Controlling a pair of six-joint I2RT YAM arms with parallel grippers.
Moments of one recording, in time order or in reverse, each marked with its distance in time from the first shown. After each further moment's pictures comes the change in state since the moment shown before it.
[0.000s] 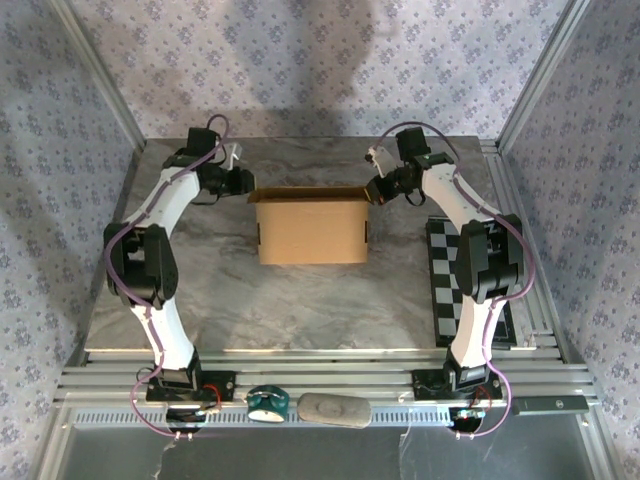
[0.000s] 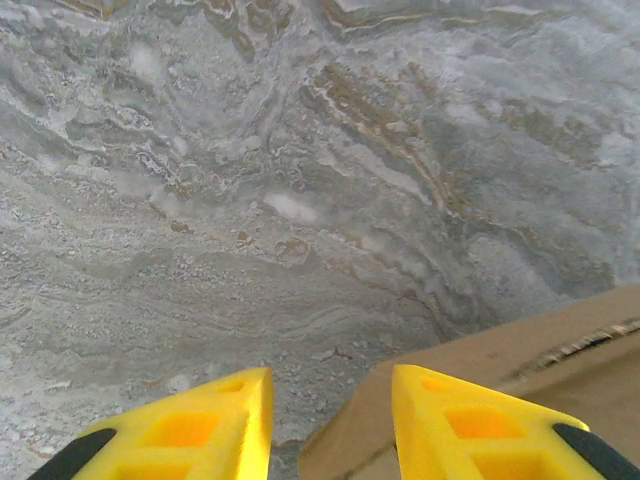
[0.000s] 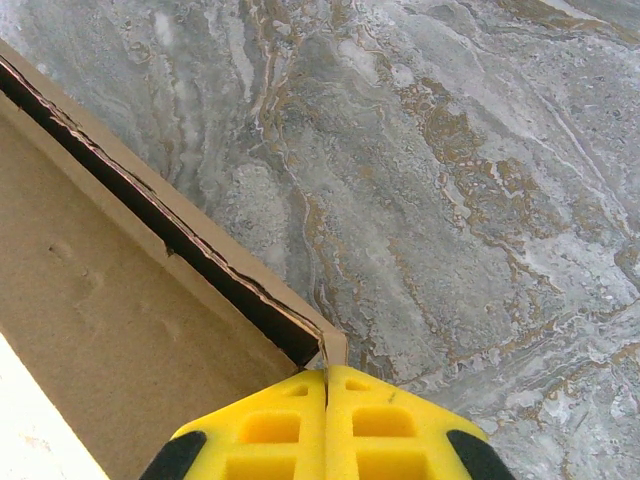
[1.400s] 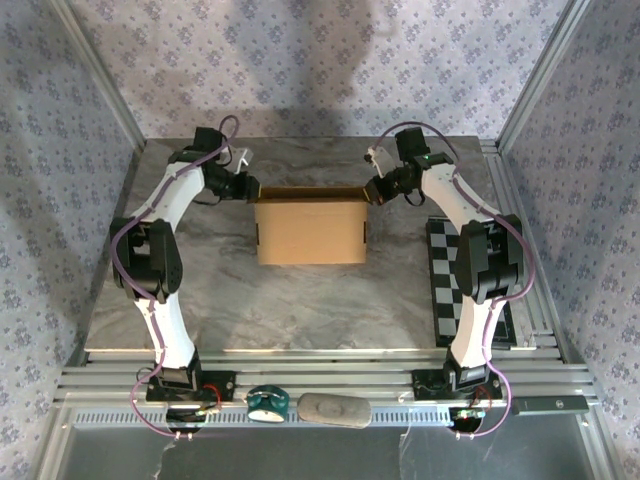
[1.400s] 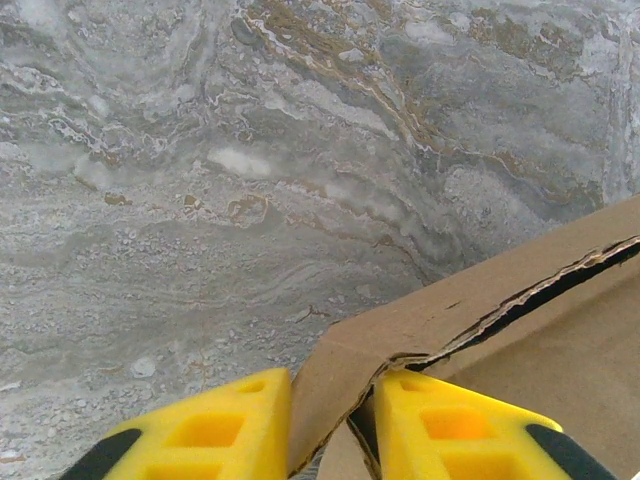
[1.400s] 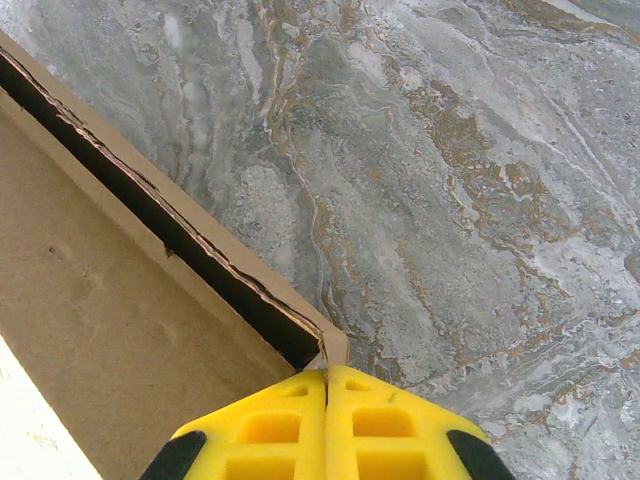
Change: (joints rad) left arm -0.027 0.076 0.085 -0.138 0.053 0.140; right arm 0.005 -0.002 0.000 0.000 -0.008 0.002
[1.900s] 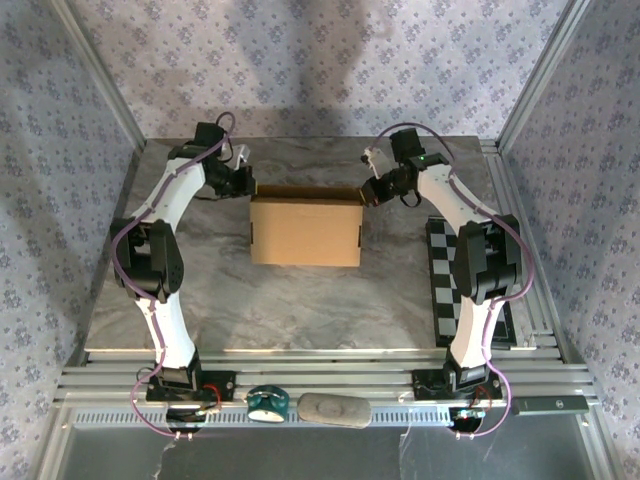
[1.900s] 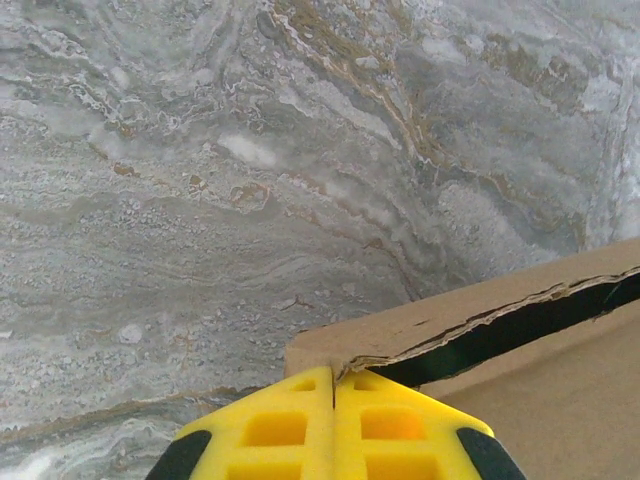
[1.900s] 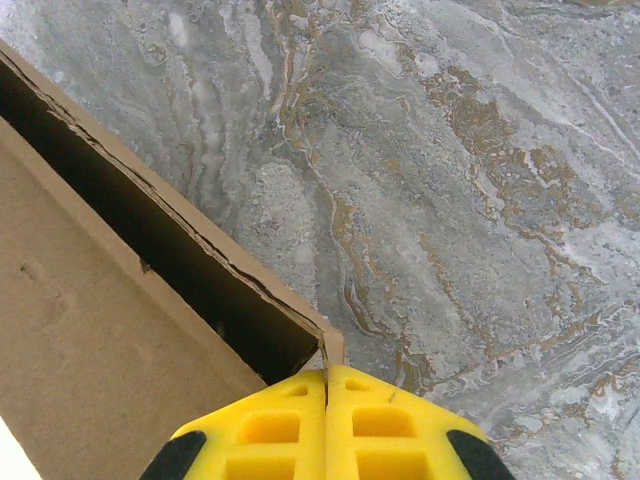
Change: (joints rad) left arm -0.013 0.005 0.075 -0.081 -0.039 -0.148; right arm 0.027 0.000 0.002 -0.012 0.016 0.075
